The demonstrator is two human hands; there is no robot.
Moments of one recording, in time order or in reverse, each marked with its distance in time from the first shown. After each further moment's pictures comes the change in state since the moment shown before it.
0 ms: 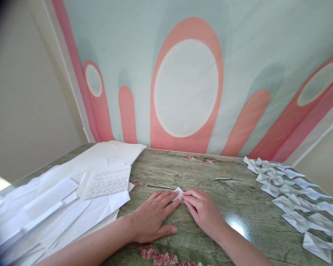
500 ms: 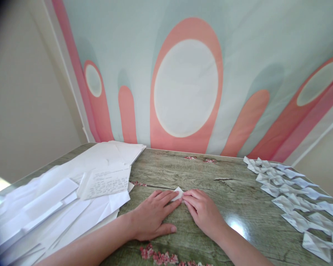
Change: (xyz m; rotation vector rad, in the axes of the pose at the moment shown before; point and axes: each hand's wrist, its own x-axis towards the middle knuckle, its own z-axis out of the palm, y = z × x) left_hand 0.002 -0.002 -0.004 0.039 0.016 0.029; right_hand 0.000 -0.004 -0.001 -0.015 0.011 0.004
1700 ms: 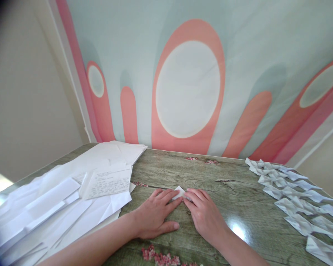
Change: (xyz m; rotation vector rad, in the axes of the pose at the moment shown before) left_hand 0.003 -0.003 0.004 -0.026 -0.003 -0.052; right_hand -0.006 -0.001 0.005 -0.315 0.073 -0.204
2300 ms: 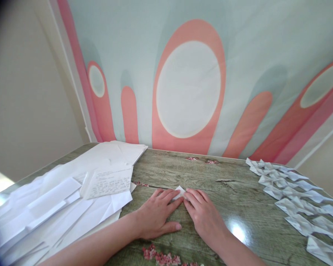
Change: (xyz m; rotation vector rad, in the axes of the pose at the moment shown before) left_hand 0.002 0.004 0.001 0.037 0.019 -0.020; right_hand -0.001 -0.007 0.007 -0.056 -0.006 0.022
